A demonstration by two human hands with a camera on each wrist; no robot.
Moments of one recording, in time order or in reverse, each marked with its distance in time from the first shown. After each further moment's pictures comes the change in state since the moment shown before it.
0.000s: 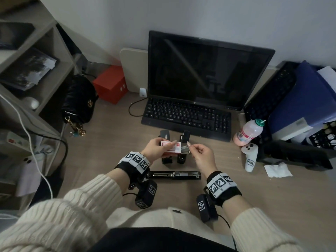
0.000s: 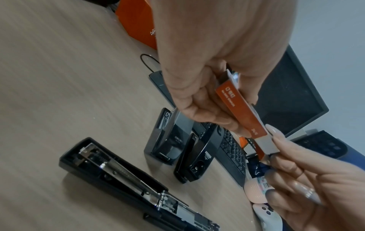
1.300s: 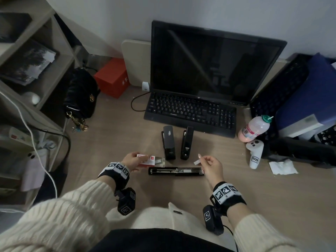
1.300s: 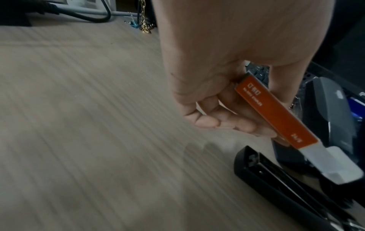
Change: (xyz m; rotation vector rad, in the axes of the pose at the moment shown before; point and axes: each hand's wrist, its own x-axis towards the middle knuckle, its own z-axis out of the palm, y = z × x) left_hand 0.001 -0.069 -0.086 0.191 0.164 -0.289; right_hand -0.008 0.067 -0.011 0.071 0.109 0.199
